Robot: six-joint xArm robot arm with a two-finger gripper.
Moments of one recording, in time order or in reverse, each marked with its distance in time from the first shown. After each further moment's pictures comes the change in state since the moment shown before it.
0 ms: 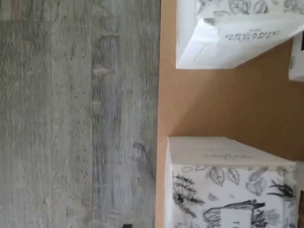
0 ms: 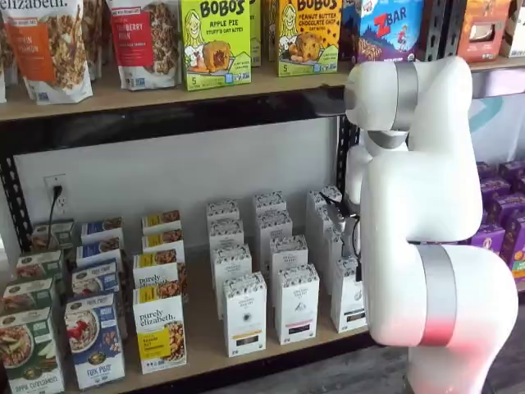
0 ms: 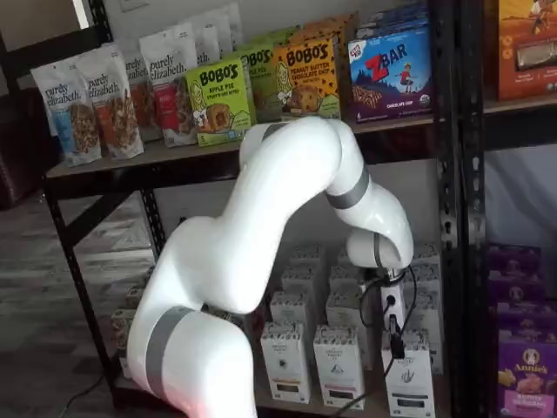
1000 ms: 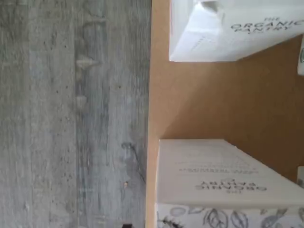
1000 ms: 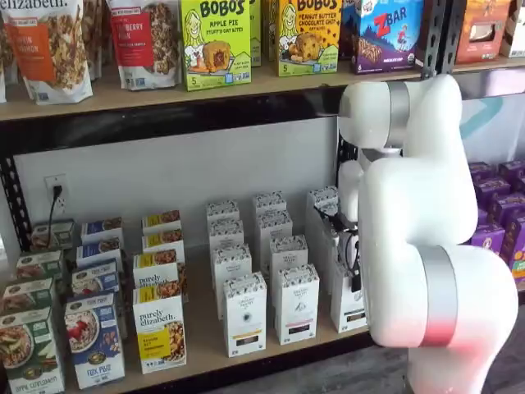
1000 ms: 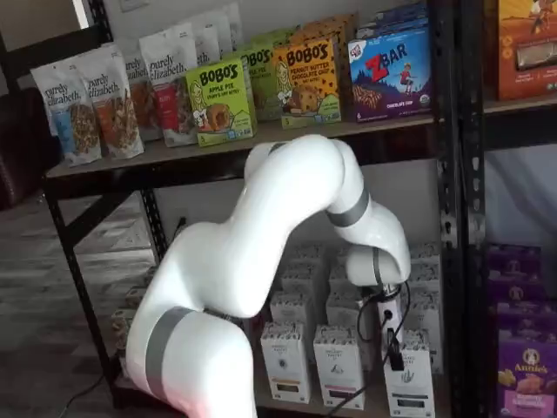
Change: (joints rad) arm 0.020 0.106 -0.072 -0.104 -0.055 0.113
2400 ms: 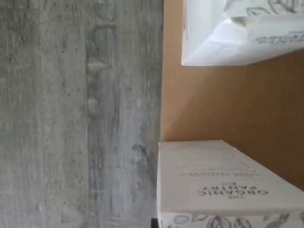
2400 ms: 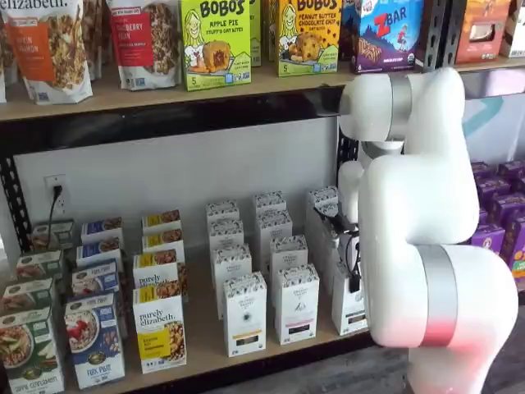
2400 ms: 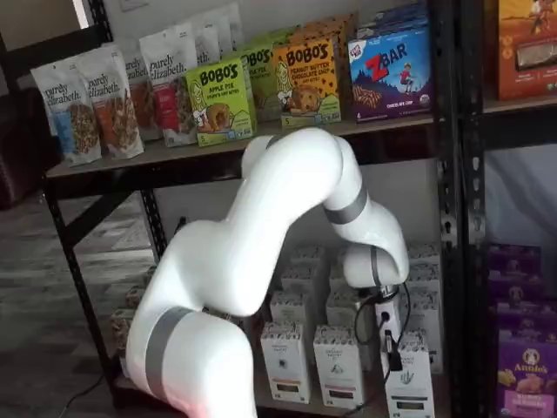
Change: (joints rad) arm 0.000 -0.048 0.084 -0.030 -0.034 0.029
